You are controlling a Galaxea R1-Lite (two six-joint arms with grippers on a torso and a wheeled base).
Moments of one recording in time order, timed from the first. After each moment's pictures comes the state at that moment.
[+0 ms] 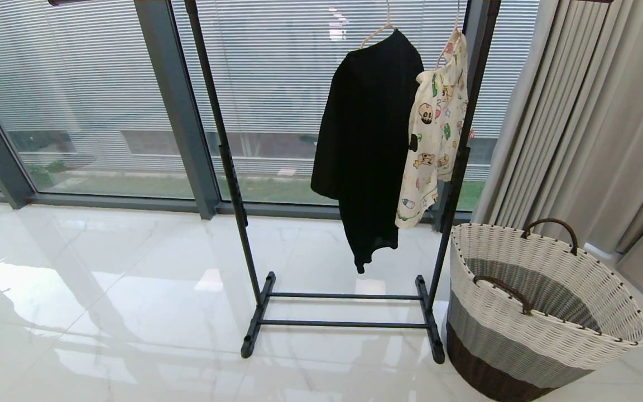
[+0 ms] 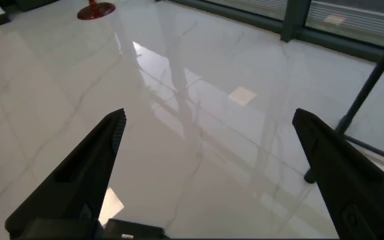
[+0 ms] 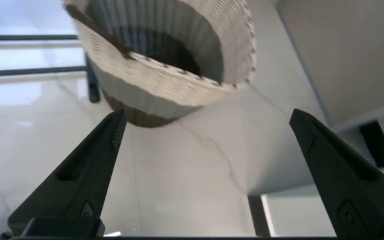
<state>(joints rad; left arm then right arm) 0.10 0.62 0.00 -0.44 0.60 0.05 0.03 1.02 -0.29 -0.25 -0.37 -0.04</state>
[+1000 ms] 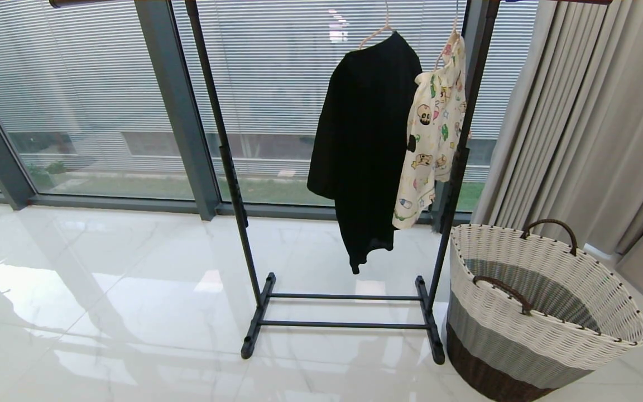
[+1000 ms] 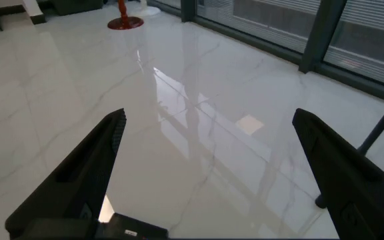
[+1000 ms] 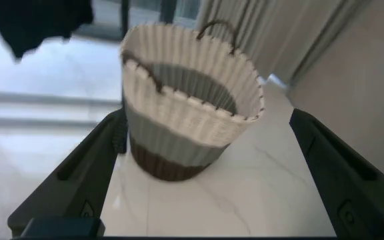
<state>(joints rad) 0.13 0.10 0.00 -0.05 0.65 0.06 0.01 0.07 -0.01 -0.08 -0.15 -0.14</state>
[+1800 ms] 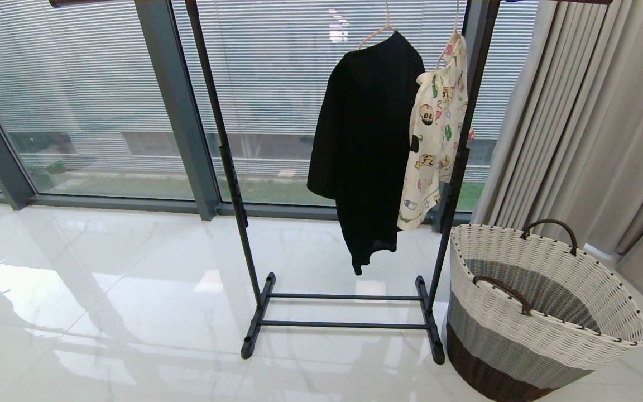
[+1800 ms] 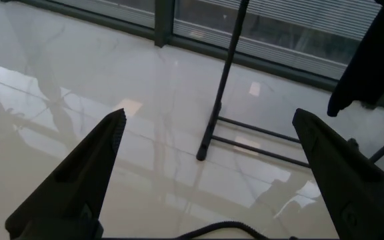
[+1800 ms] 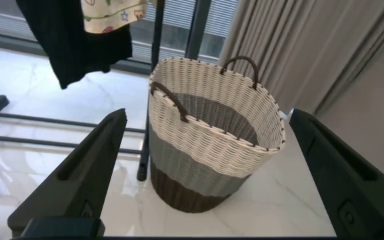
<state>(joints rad) 0.10 0.09 0.00 0.00 0.07 -0.07 0.00 0.00 0.00 -0.07 0.00 -0.14</state>
